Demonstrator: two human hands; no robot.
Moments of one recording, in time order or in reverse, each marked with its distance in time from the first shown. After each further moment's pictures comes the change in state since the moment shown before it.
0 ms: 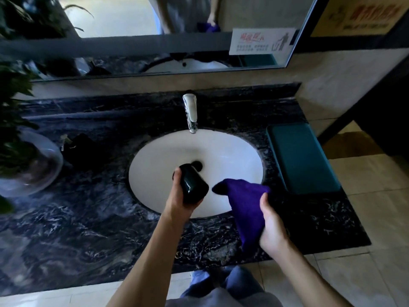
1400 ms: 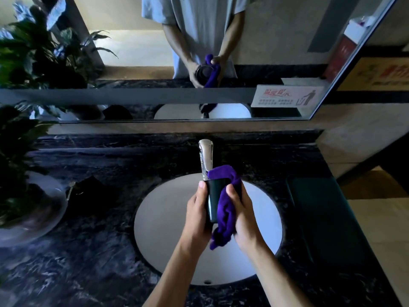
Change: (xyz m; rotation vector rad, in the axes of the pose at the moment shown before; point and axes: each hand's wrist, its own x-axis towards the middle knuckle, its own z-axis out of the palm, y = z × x) left_hand 0.003 0.060 0.087 0.292 -0.238 0.426; right_hand 0.078 -0.079 0.167 -0.241 -0.358 -0.428
